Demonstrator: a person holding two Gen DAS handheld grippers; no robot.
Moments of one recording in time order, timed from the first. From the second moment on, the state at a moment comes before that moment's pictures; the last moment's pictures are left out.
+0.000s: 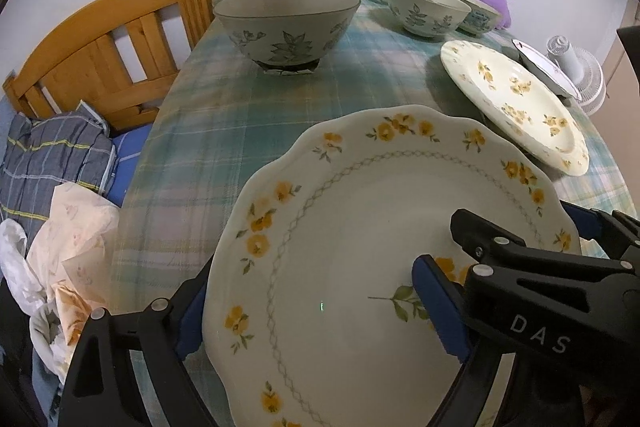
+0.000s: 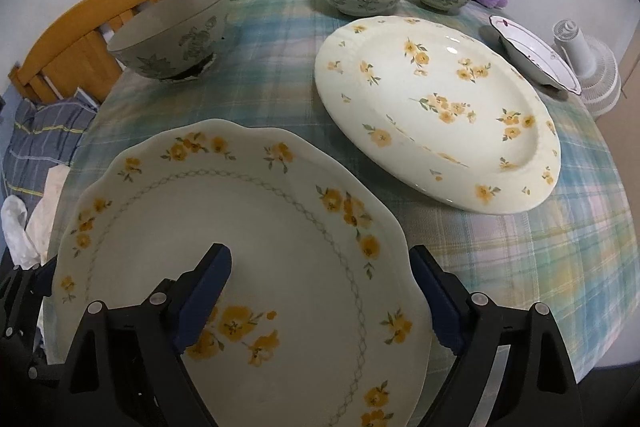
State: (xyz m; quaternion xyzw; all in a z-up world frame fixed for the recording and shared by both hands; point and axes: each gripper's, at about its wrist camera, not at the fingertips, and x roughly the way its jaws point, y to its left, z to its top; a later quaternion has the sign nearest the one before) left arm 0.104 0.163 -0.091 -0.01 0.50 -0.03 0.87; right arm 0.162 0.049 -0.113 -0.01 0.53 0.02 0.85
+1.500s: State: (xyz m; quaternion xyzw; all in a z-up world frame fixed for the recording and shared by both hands) left arm 0.117 0.083 -0.045 0.01 0.49 -0.09 0.87; right arm 0.145 -0.041 -0.060 0.03 0.50 -0.02 0.87
